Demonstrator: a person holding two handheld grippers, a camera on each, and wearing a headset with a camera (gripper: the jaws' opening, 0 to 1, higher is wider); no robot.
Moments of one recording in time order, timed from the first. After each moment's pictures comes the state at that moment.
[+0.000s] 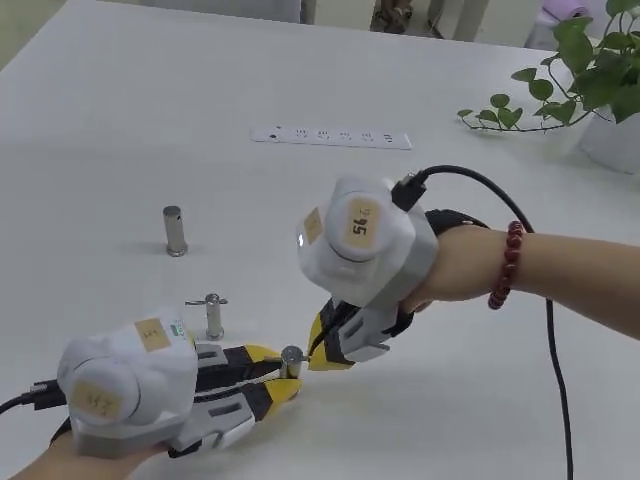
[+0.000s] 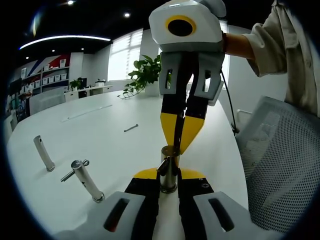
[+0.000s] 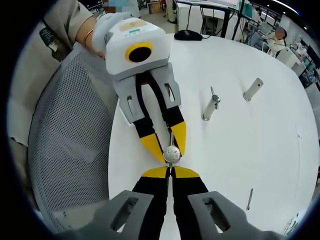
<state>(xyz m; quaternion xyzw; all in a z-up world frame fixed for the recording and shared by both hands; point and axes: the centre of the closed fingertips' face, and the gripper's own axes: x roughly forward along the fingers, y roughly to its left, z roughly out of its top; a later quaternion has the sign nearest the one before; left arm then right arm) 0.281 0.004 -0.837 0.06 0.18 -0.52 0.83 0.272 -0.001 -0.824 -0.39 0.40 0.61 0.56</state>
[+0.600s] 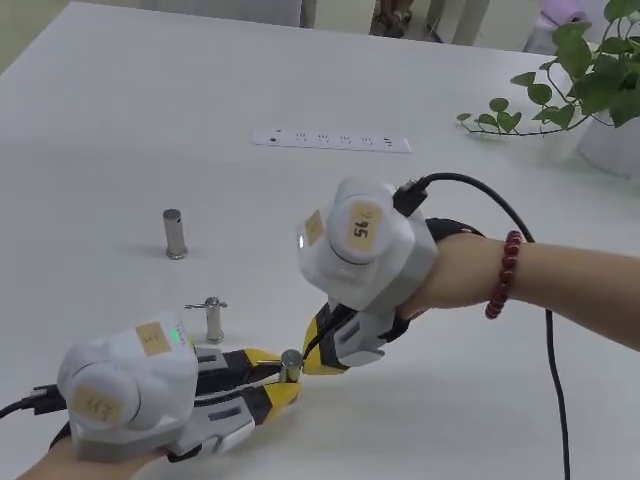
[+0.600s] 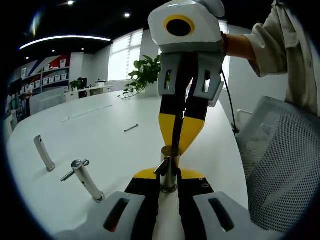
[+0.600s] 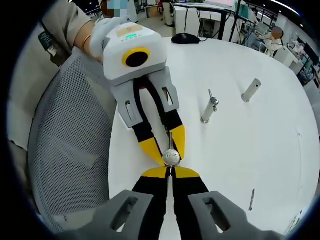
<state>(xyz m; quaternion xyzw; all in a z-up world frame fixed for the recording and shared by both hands) 0.282 0.004 -0.836 0.06 0.18 -0.52 0.84 0.273 0.004 -0.823 -0.37 0.40 0.62 0.57</state>
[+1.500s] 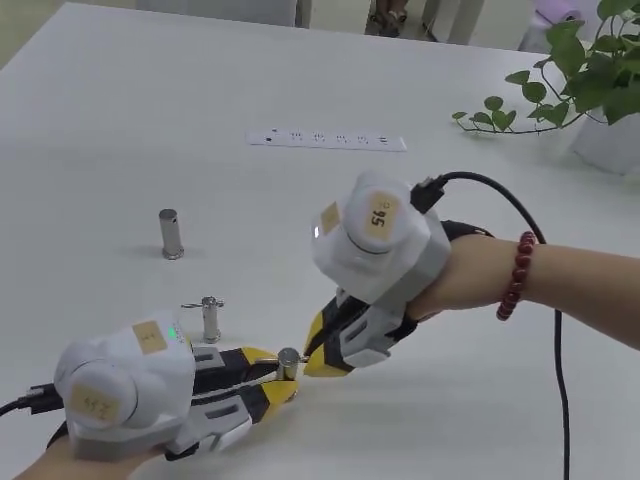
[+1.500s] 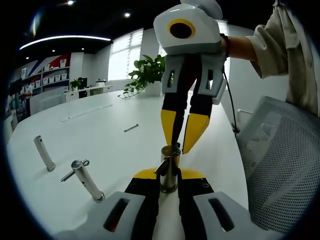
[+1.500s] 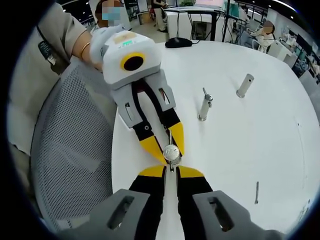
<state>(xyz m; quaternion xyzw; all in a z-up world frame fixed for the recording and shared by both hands) 0.281 0.003 -0.836 0.06 0.18 -0.52 0.84 0.272 -0.003 -0.820 -0.34 0.40 0.61 0.59</state>
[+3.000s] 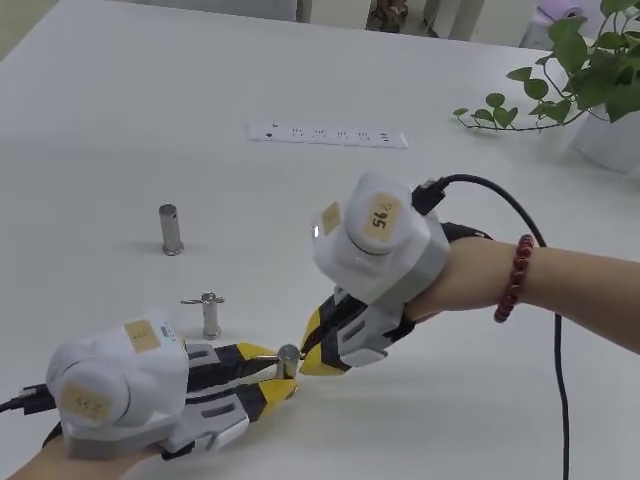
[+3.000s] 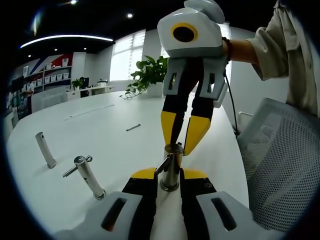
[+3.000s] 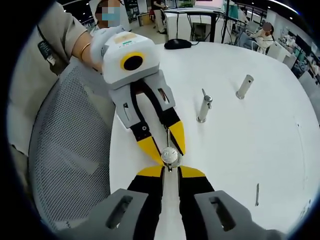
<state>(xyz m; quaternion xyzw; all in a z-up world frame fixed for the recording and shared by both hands) 0.284 0.009 -0.836 0.05 0.18 -0.51 0.84 0.275 0.003 -0.823 -0.33 0.40 0.61 0.60</state>
